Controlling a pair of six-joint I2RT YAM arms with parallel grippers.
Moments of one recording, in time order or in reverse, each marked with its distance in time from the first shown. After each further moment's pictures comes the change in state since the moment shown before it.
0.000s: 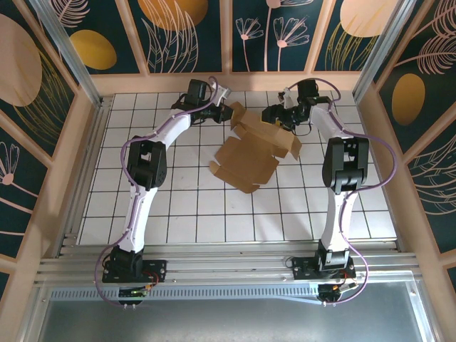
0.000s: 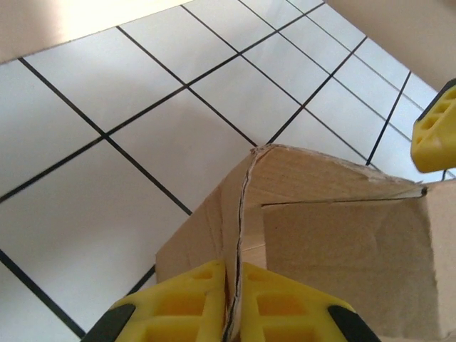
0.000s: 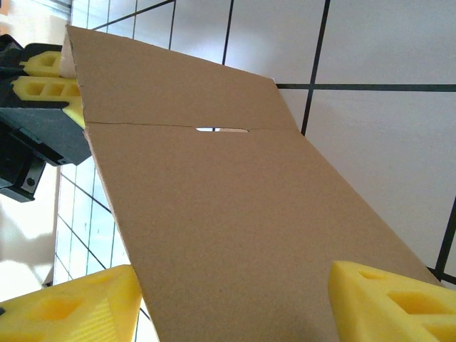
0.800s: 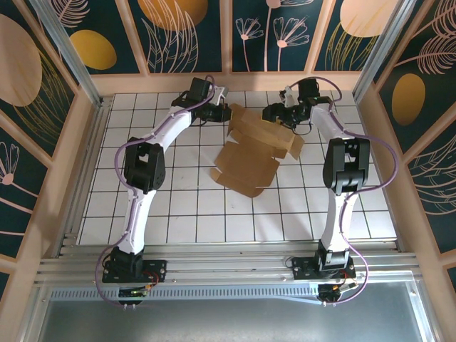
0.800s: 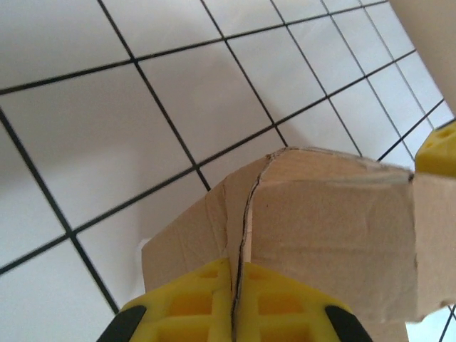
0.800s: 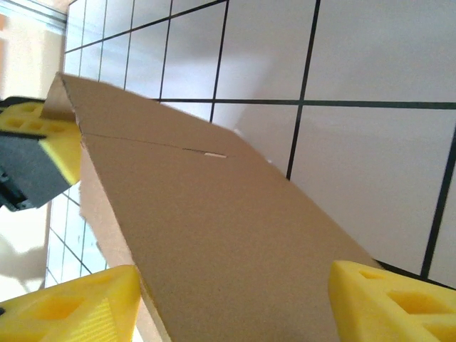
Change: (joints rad) left arm -0.033 -0.105 -0.031 -0.204 -0.165 -0.208; right arm 0.000 -0.023 -0.013 0.037 0.047 0.025
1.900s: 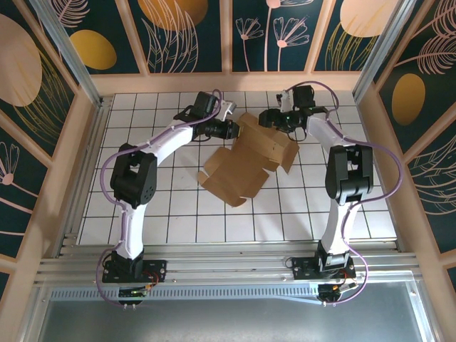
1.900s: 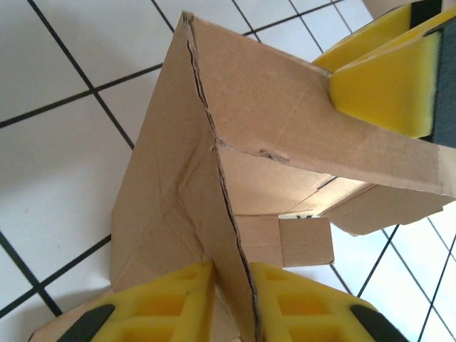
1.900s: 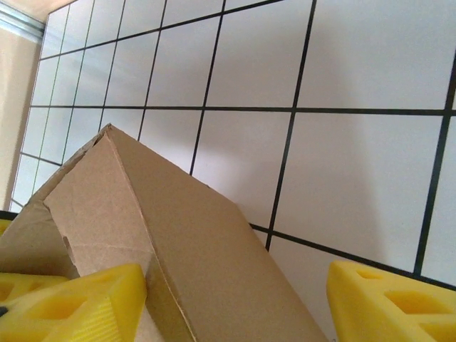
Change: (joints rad) left arm -0.096 -0.275 -0.444 0.179 0.008 -0.016; right arm 0.067 -0.156 -0.249 0.217 0.135 0.026
